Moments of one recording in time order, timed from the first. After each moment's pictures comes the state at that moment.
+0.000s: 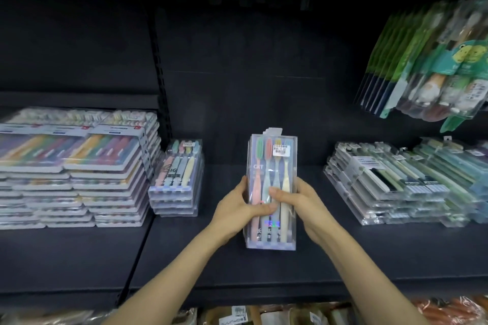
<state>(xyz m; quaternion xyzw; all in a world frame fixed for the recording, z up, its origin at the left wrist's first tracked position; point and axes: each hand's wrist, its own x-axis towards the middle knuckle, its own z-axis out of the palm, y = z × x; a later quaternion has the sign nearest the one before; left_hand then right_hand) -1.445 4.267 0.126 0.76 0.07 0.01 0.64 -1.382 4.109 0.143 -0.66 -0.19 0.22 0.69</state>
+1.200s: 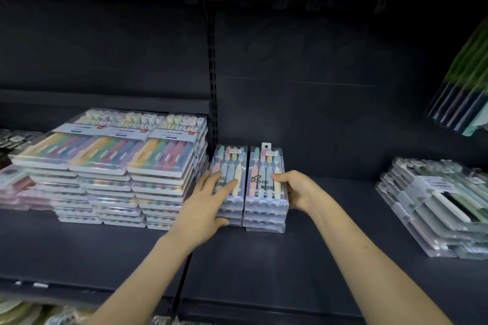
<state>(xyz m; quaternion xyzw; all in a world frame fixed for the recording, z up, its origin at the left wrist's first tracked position) -1.492 4.411 0.114 0.99 0.08 0.10 0.08 -1.334 4.244 0.149 -0.69 0.01 0.37 0.62</state>
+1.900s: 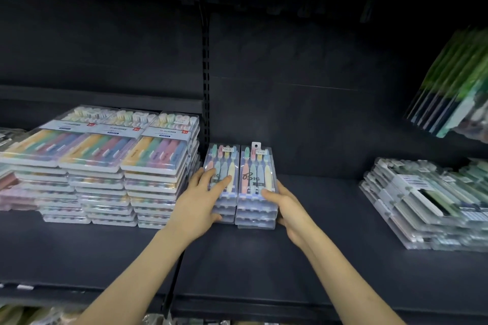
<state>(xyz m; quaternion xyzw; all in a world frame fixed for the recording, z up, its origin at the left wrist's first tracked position) -1.487 4.410 0.115 0.99 0.08 0.12 0.08 -1.391 4.220 0.127 -0.70 -0.15 0.28 0.64</state>
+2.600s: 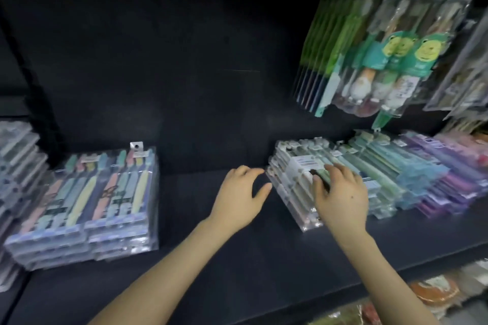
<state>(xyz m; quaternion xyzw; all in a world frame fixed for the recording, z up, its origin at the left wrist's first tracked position) -1.336 4.169 0.141 0.92 -0.07 0.15 0.34 -1.310 3.977 0.154 -0.95 -0.02 -0.28 0.16</state>
